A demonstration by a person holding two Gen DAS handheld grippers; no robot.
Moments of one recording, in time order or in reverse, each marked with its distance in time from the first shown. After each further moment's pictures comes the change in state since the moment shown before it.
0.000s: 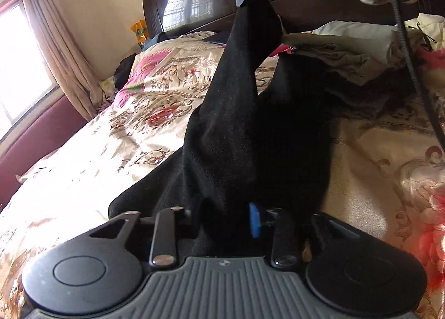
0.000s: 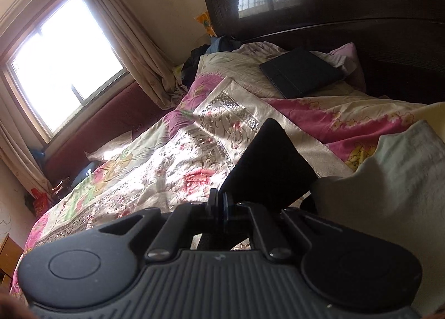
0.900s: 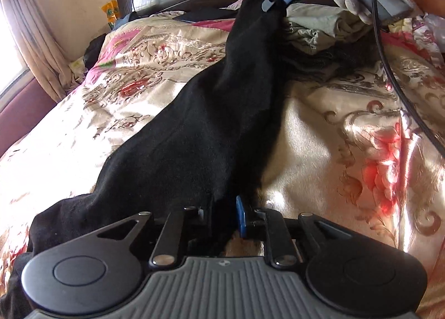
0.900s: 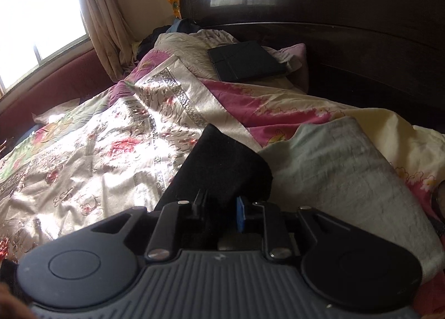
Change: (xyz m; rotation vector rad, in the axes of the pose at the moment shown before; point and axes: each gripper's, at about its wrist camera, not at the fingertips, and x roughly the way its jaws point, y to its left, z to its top) left arm -0.042 0.004 -0.035 0.024 0.091 -0.169; right arm -0.010 -0.046 -0.027 -0.117 0.029 -0.266
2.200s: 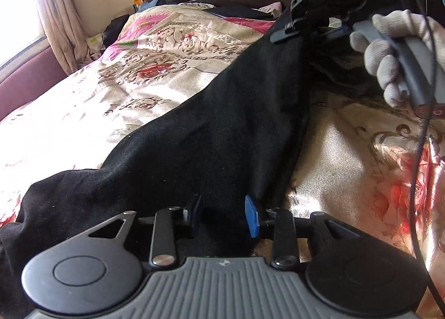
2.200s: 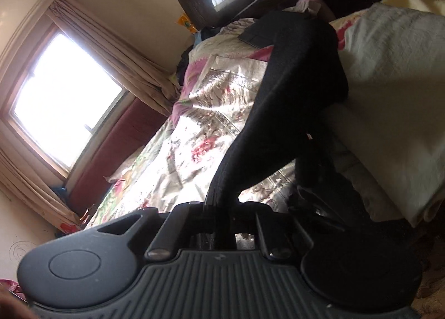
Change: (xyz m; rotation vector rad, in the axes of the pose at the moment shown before) left arm 0.009 0.031 -0.010 -0.157 -0.013 0.002; right arm 0.025 0.011 -0.080 0.449 0.037 0.309
